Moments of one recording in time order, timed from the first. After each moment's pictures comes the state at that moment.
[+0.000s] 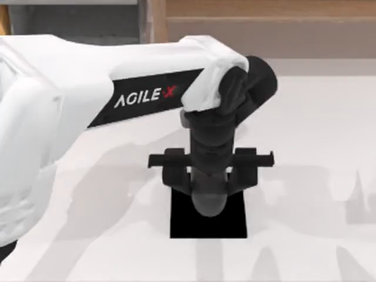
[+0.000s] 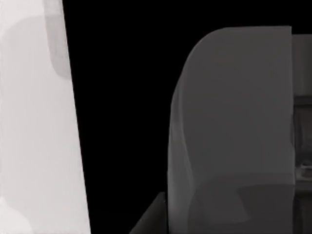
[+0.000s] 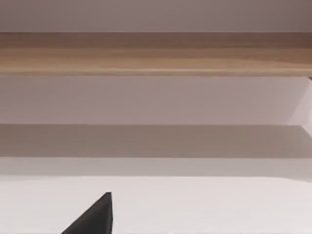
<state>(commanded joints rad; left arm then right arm) -0.81 2.18 1.67 -1.07 0.03 -0.76 0.00 0.00 0.00 0.00 0.00 0.00</state>
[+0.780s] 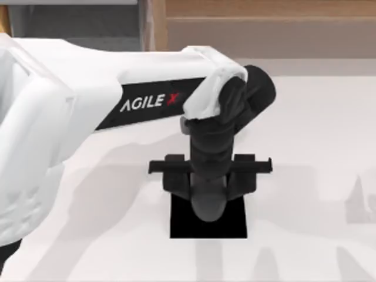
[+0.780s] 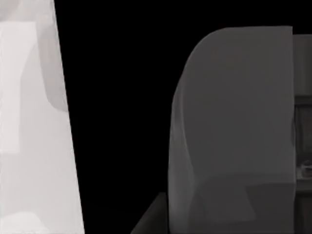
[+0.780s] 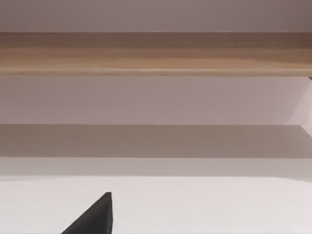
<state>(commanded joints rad) -0.81 2.19 1.64 -1.03 0.03 -0.76 0.00 0.00 0.00 0.00 0.00 0.00</state>
